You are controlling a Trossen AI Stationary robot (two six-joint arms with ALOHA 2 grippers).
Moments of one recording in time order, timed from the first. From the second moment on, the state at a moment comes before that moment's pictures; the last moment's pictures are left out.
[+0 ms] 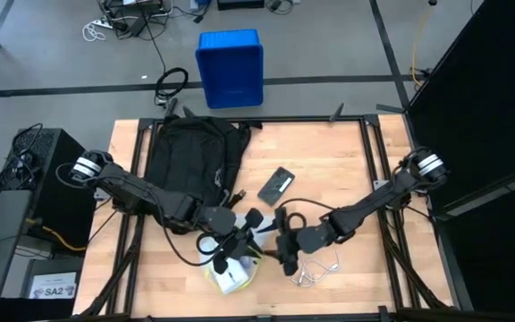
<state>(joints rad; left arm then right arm) -0.38 1.56 1.16 -0.04 0.09 0.48 0.50 1.68 1.02 0.24 0.44 -0.18</state>
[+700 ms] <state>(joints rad) -0.38 1.56 1.16 -0.08 0.11 0.44 0.46 1.70 1.13 0.14 0.30 -0.18</state>
